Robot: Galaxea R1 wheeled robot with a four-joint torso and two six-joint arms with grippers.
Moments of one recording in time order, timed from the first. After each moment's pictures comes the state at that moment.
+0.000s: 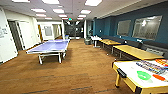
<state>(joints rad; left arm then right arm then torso) 1.58 3.02 -2.69 0.12 -0.20 -0.06 -1.54 3.02 -2.67 0.01 0.02 -0.02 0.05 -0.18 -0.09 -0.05</state>
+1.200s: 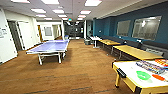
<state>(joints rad) 1.59 3.01 -2.69 0.12 -0.18 -0.05 -1.55 3.02 -2.67 0.01 0.02 -0.02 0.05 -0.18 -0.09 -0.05</state>
